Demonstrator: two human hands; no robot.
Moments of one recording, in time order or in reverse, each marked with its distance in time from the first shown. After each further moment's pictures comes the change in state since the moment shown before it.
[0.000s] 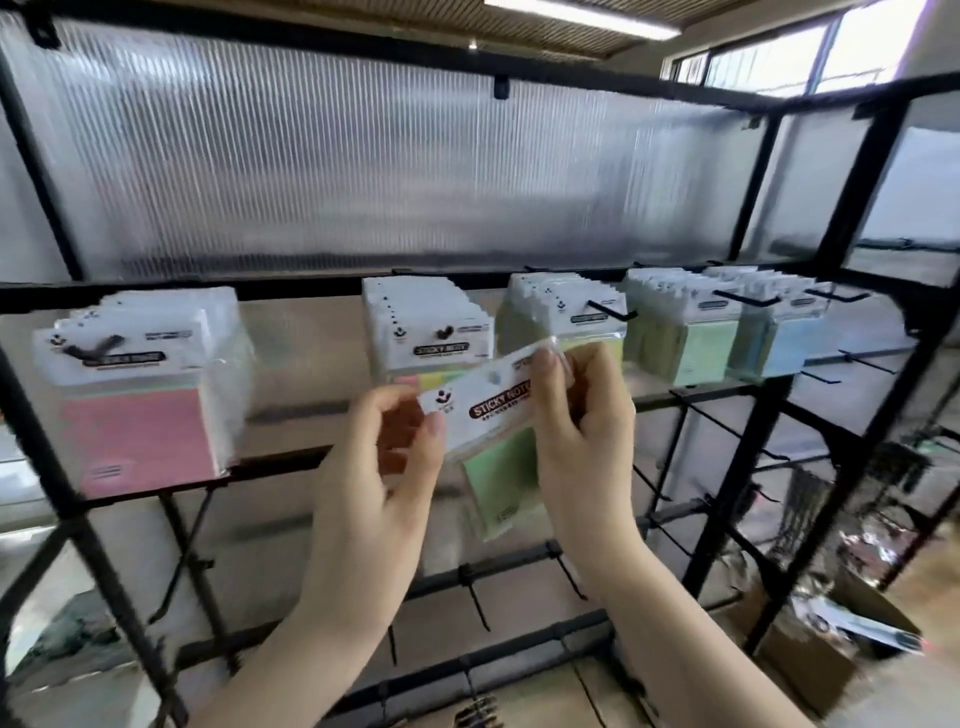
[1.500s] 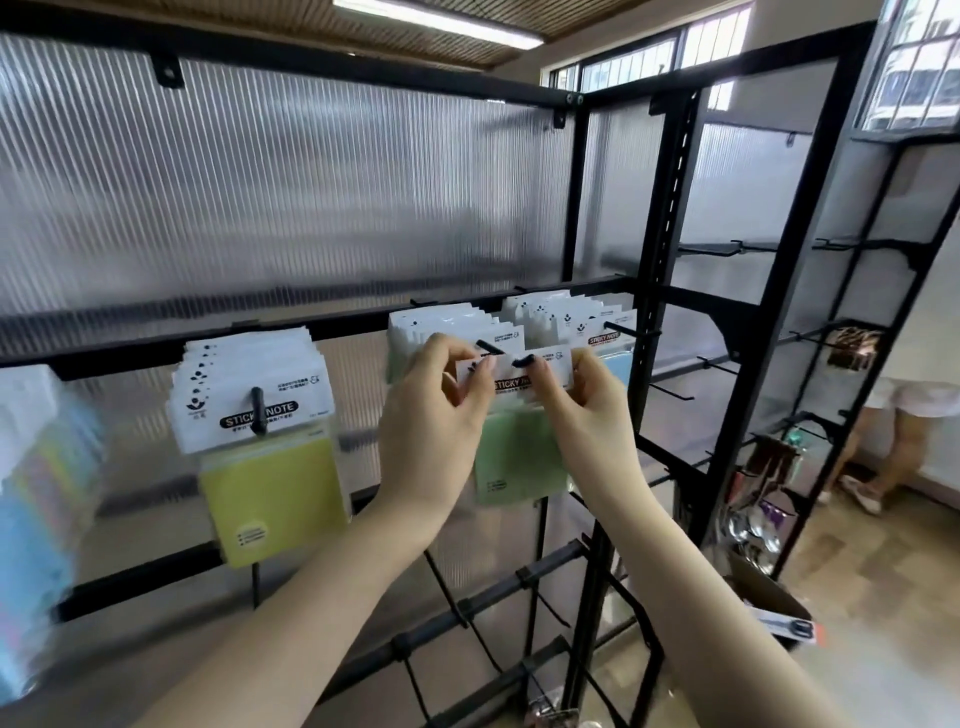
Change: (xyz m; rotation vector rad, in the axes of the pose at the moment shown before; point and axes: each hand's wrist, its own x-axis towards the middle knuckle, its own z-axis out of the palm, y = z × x) left_hand 0.108 -0.012 0.326 -0.002 -0.129 0.085; right_hand 0.167 0.162 -0.215 -0.137 0.037 0.148
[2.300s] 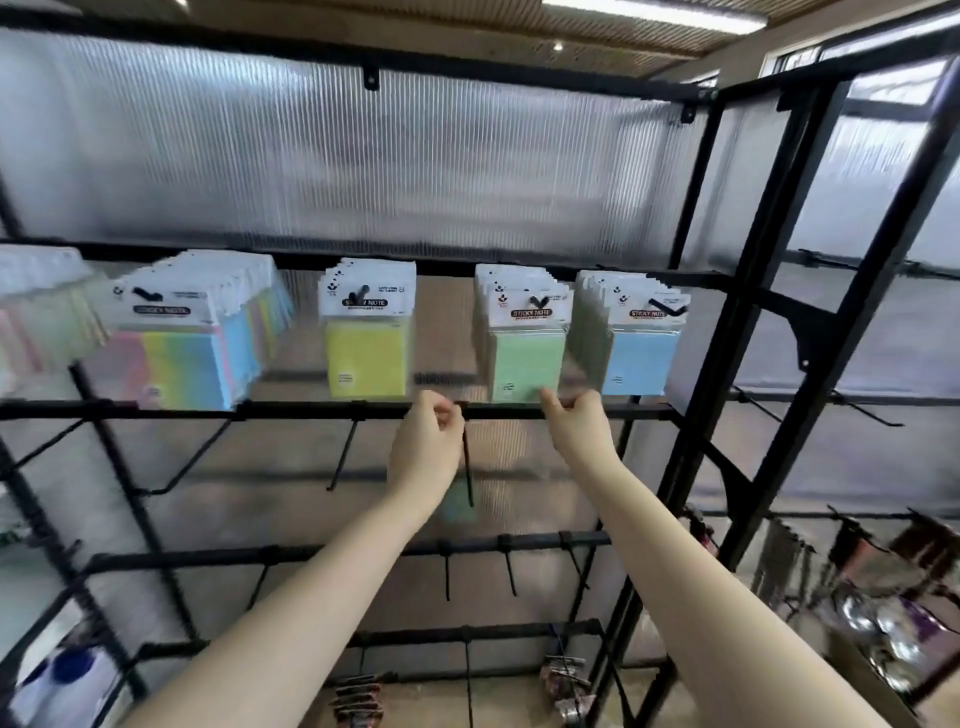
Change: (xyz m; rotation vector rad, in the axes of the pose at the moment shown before) left_hand -0.101 -0.002 0.001 0.358 0.139 -0.661; right_hand -0.025 0.038 -0.020 -0.182 -0.417 0.450
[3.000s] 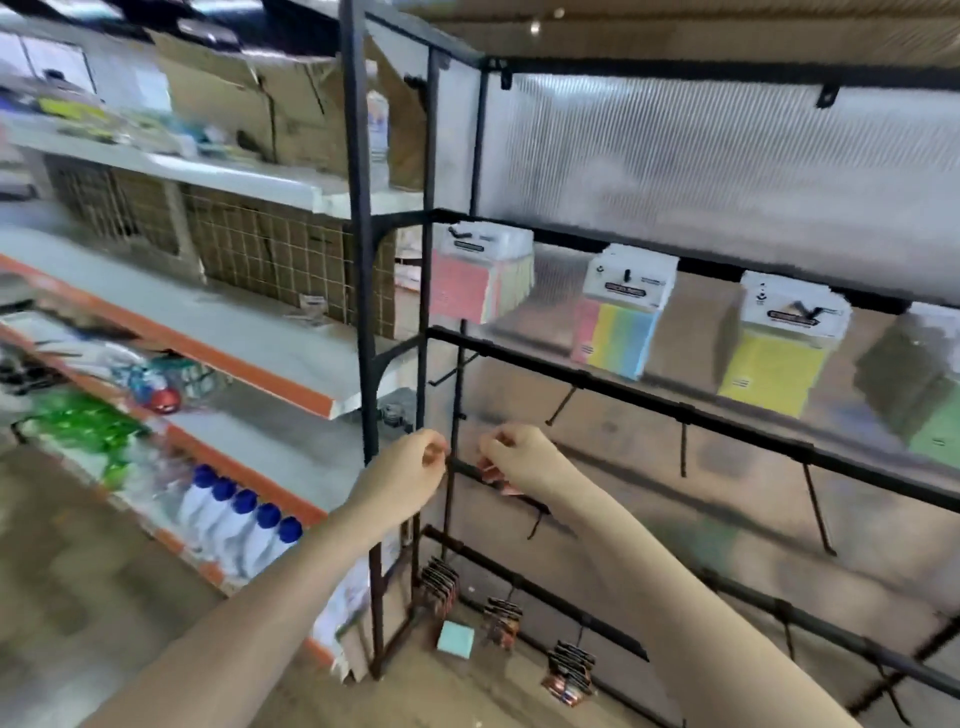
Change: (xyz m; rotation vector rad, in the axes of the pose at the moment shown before) left_hand -0.121 -0.165 -0.334 0.432 0.092 -0.246; right_hand -0.225 -0.103 0.287 -0.172 -0.946 -0.287
